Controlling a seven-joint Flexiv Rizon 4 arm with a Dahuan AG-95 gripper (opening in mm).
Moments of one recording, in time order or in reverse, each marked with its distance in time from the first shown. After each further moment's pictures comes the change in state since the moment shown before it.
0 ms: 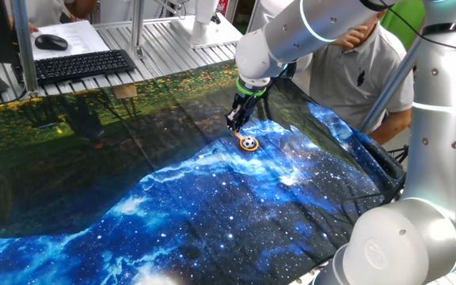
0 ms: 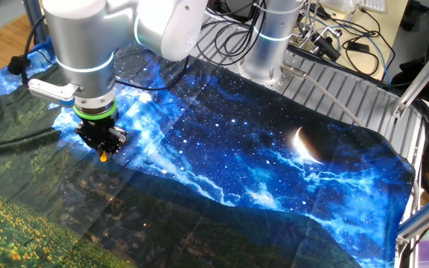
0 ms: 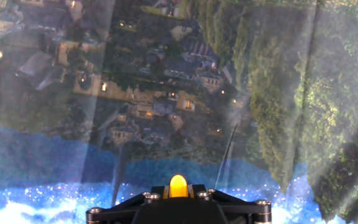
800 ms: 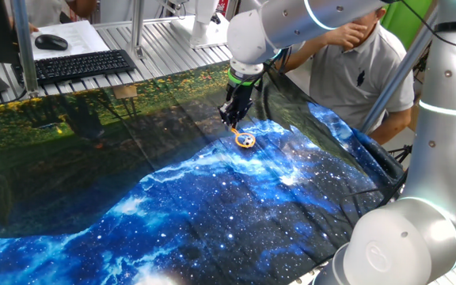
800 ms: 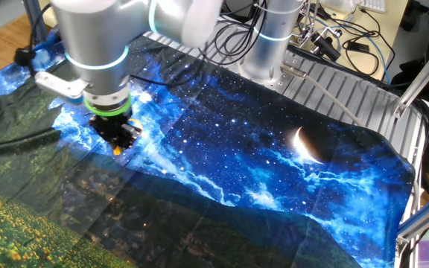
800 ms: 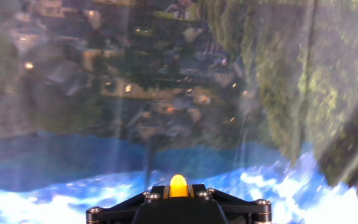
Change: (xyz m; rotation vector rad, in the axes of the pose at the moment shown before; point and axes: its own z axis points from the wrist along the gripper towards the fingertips) arm 0.004 0.046 -0.043 0.014 0.060 0.147
